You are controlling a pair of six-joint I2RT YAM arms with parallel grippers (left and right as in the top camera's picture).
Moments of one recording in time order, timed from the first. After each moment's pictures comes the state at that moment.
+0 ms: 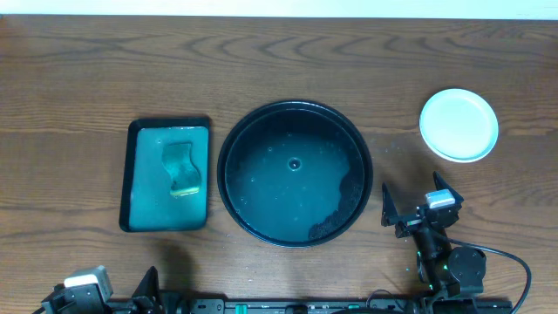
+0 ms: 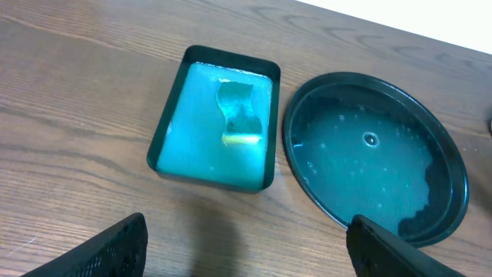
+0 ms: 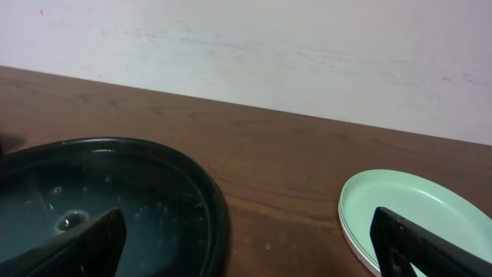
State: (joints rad) left arm -0.08 0.24 1.18 -1.52 -0.06 -0.27; right arm 0.07 0.01 0.01 -0.06 -0.14 -0.06
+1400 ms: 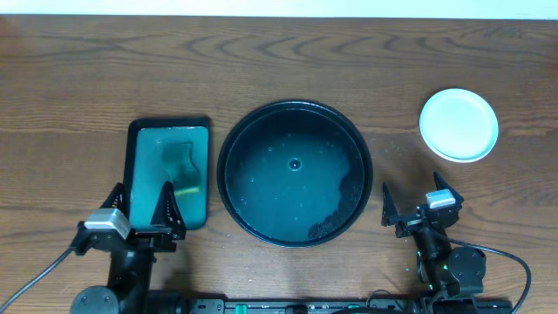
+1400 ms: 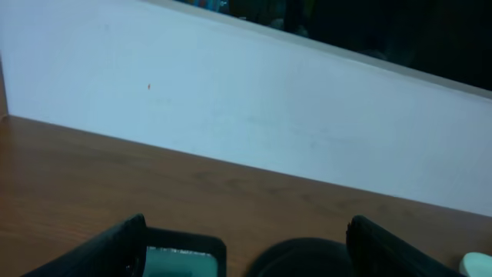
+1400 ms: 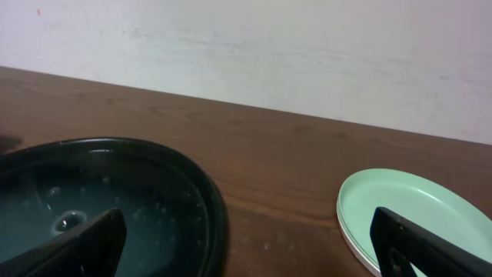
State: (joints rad) left arm -0.02 0.02 0.49 -0.45 0.05 -0.27; right arm 0.07 0.01 0.01 -0.06 -0.14 -0.06
